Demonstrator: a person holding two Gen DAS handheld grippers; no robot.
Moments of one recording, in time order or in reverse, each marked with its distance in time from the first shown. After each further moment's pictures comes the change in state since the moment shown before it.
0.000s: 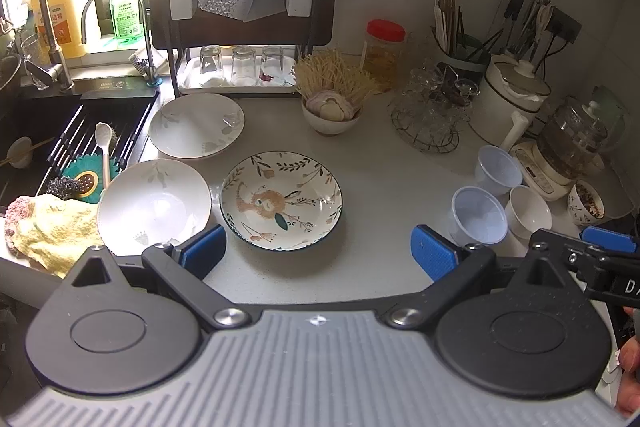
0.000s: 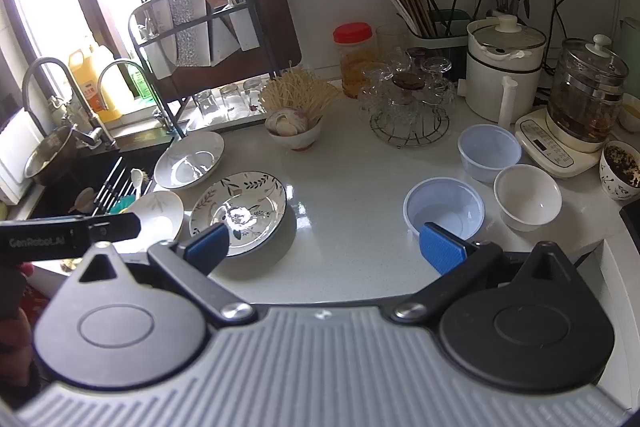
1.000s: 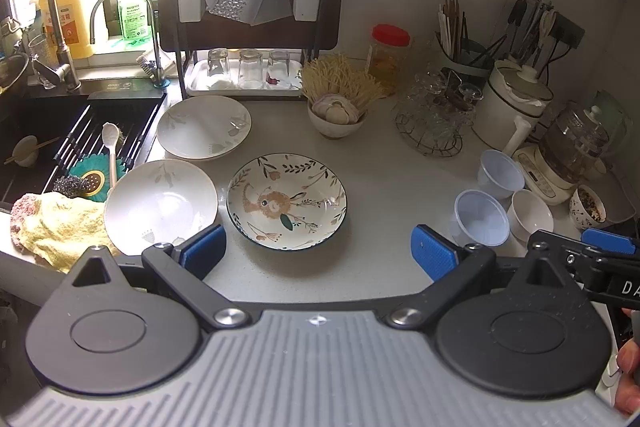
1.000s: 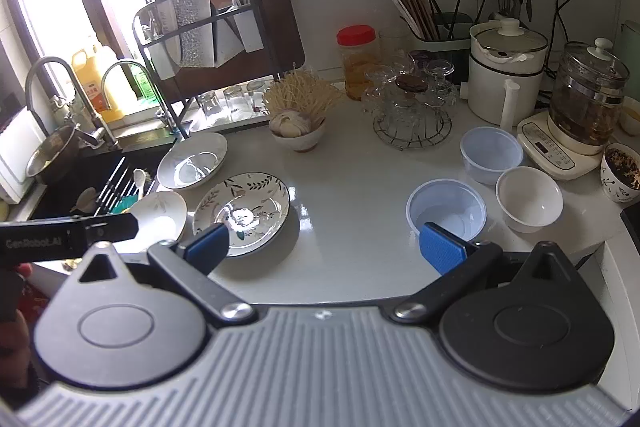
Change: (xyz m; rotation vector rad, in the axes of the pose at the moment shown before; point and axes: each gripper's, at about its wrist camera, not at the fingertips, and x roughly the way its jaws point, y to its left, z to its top) left arm -0.009 -0.001 -0.005 -0.013 -0.018 0.016; right arm -0.003 0.000 -0.001 -0.010 -0.003 0.015
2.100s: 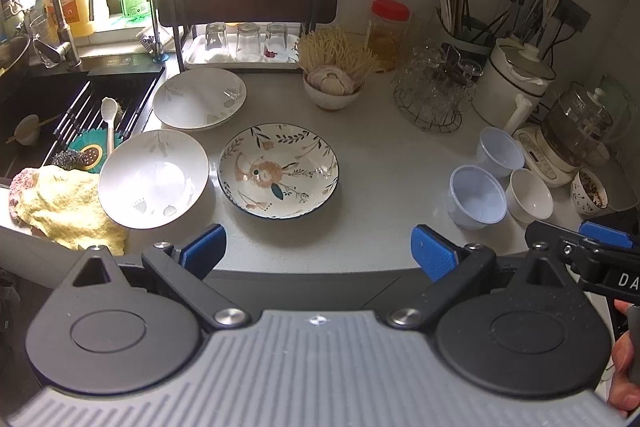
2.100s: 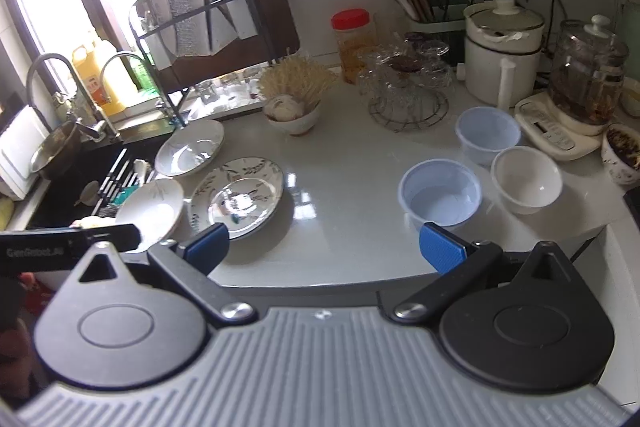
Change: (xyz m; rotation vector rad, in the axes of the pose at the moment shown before) left arm 0.005 -0.021 -0.018 -0.014 0.062 0.020; right arm 0.000 -0.022 -0.010 0.007 0.025 0.007
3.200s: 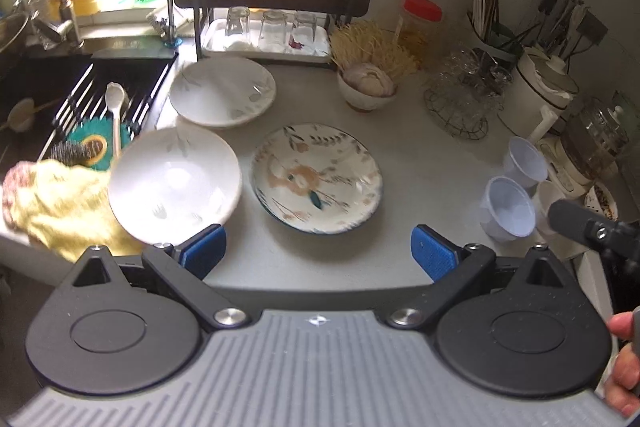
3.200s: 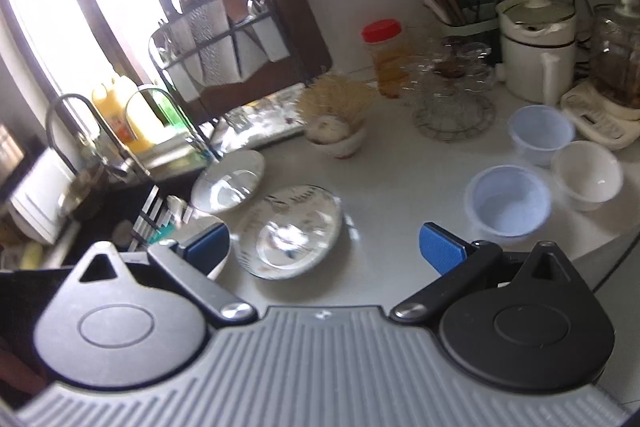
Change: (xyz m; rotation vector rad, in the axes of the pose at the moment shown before) left arm 0.045 0.090 0.029 -0.030 0.042 -0.041; right arm 0.038 0.059 0.011 0.124 -0.073 0.098
